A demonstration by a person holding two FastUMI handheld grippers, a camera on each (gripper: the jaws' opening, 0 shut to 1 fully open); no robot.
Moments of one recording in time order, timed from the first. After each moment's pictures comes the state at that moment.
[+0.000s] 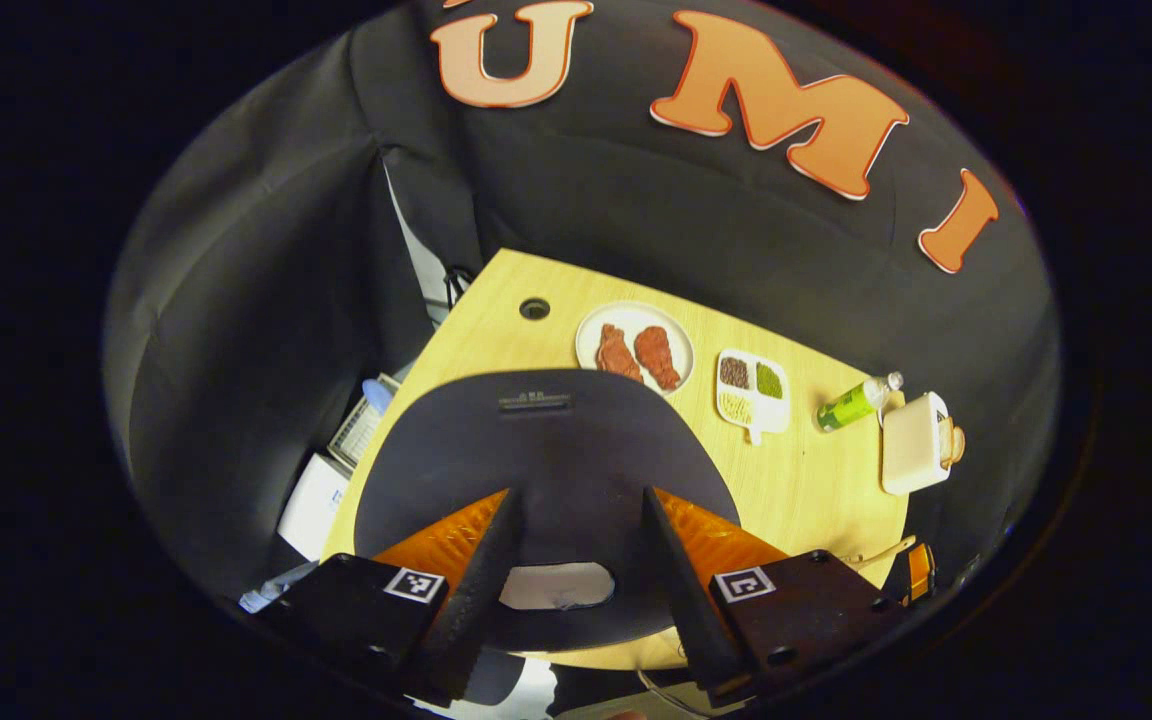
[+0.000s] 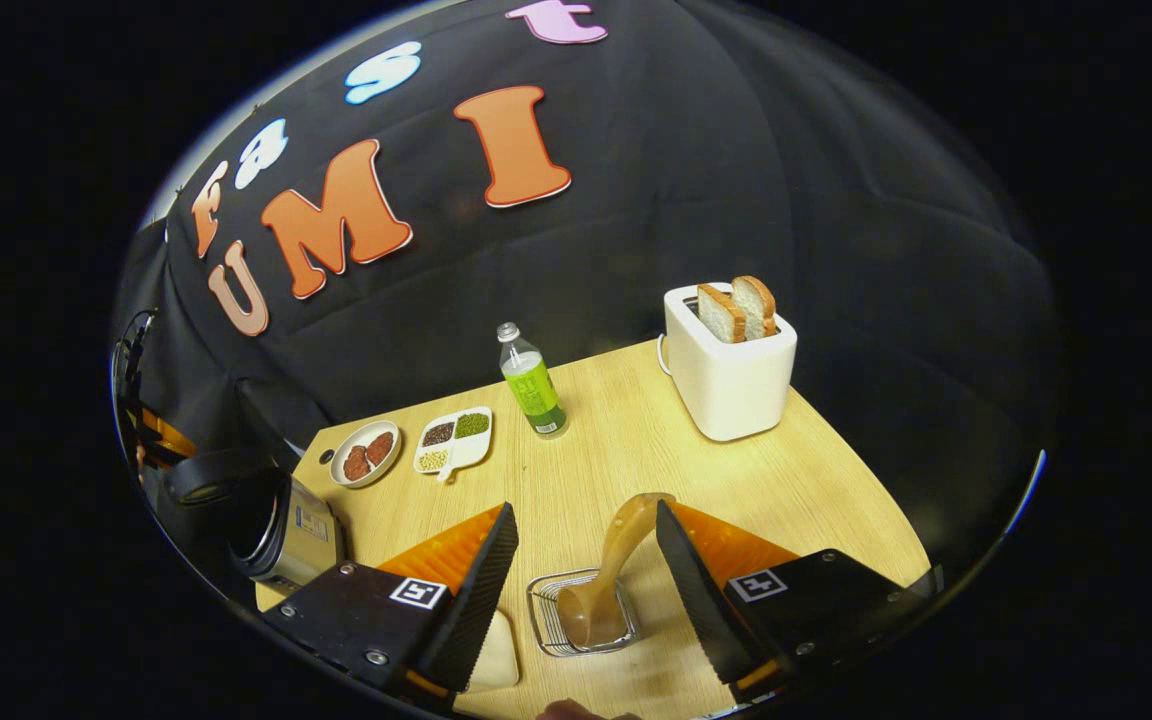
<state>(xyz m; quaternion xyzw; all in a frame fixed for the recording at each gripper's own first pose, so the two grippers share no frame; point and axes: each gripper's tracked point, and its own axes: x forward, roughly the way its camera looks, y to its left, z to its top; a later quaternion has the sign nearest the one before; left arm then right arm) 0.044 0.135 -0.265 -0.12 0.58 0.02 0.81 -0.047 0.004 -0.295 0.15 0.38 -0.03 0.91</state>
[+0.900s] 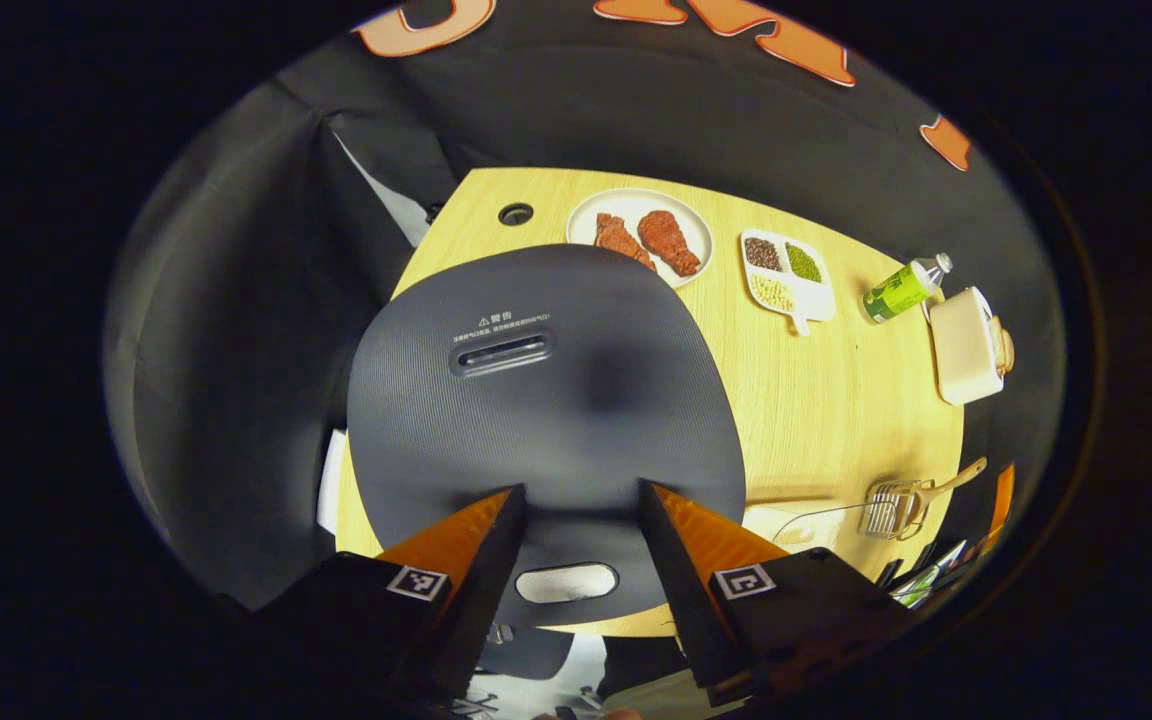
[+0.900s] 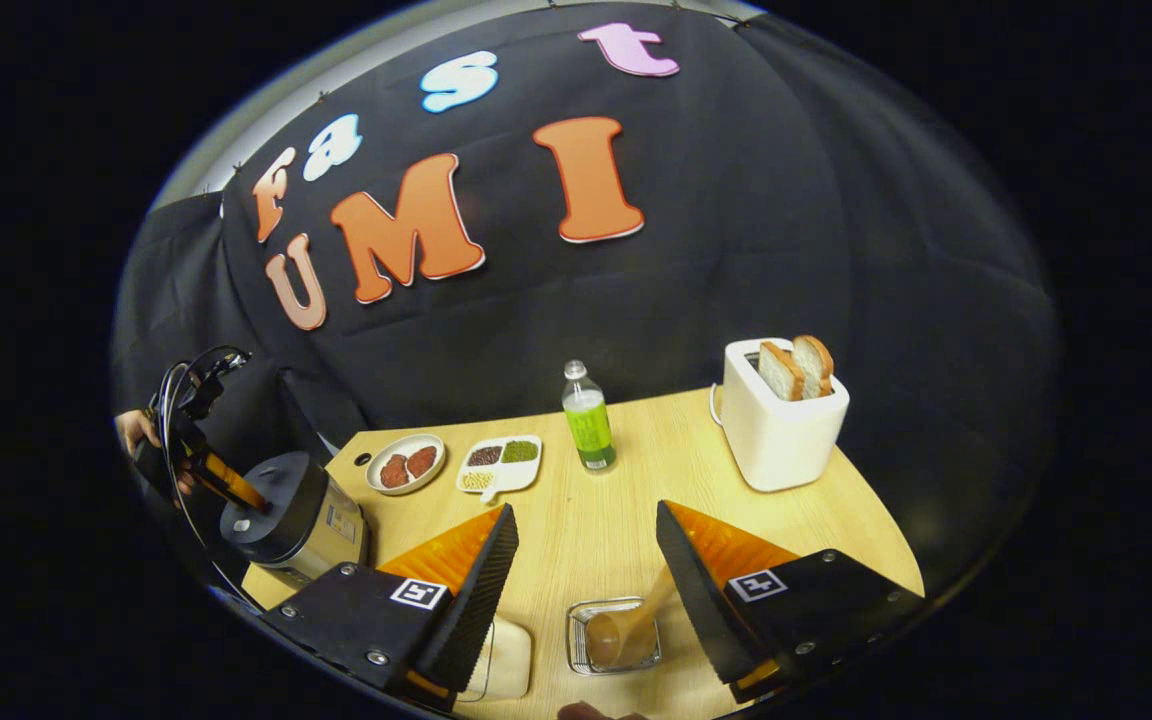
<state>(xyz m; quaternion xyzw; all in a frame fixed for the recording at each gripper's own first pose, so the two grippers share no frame) 0.012 0.116 -0.338 -0.03 0.63 -0.02 0.77 -0.027 0.033 -0.246 0.12 0.29 0.05 0.95</state>
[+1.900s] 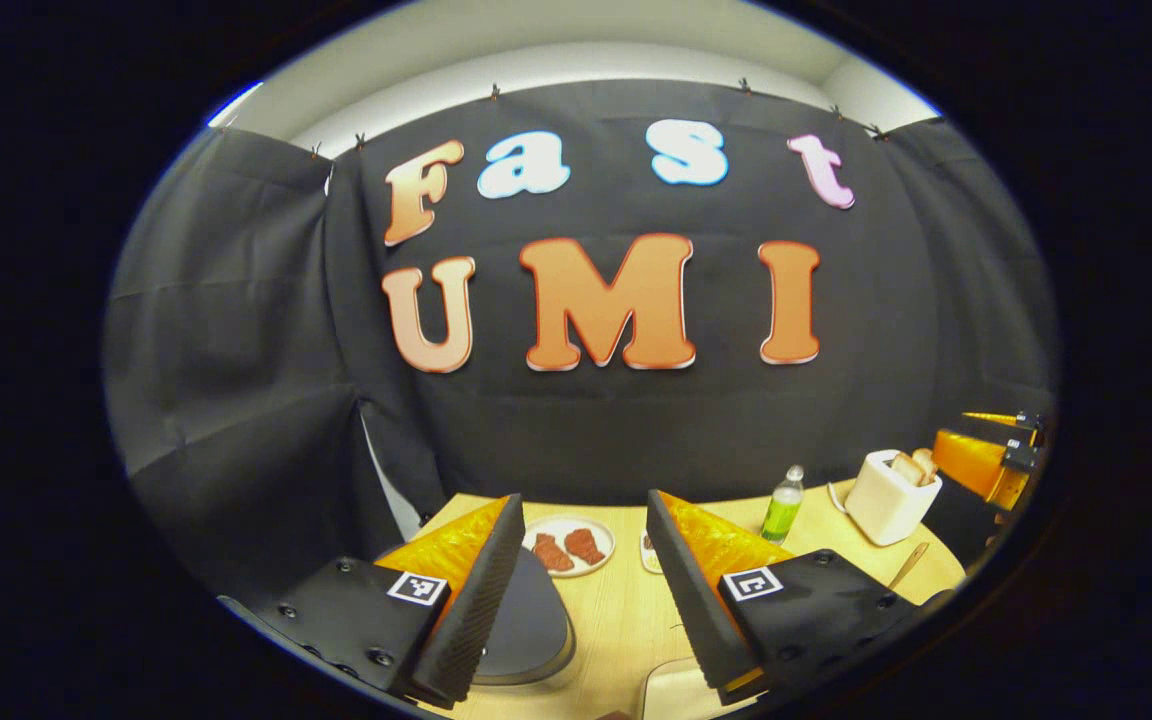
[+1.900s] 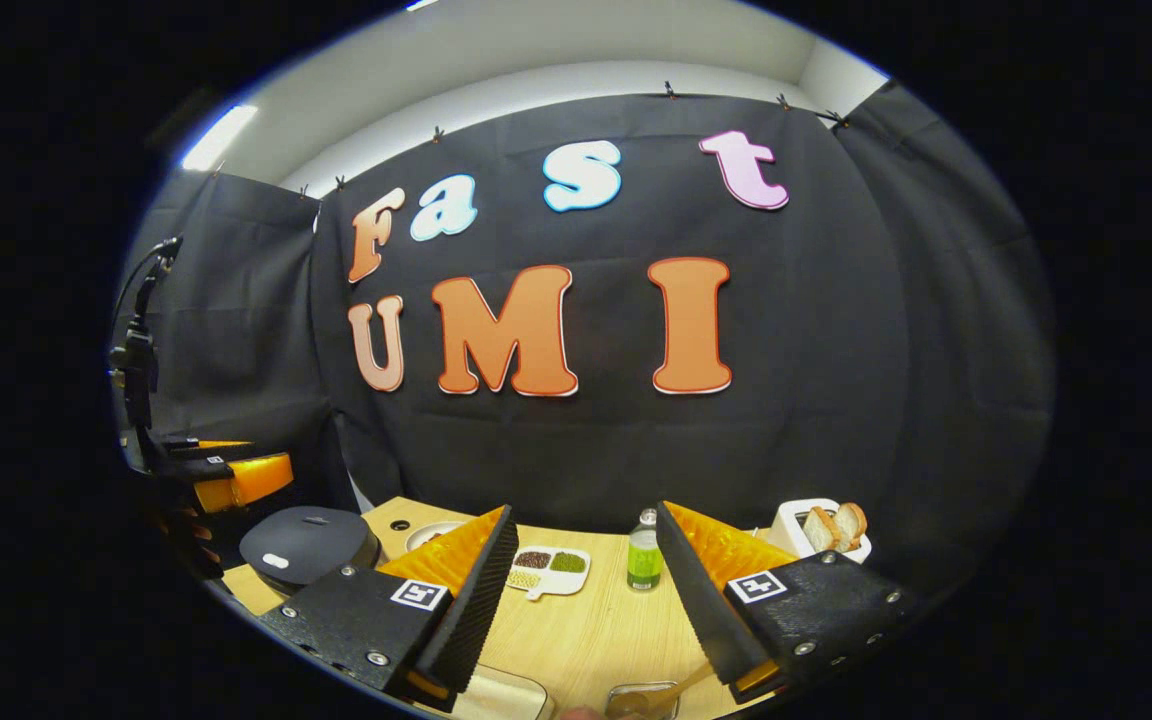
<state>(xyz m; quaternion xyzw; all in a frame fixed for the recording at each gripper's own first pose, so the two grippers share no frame) 0.009 0.018 -0.102 -0.02 0.11 -0.02 0.99 0.004 0.093 -0.109 0.06 0.11 0.10 0.99</state>
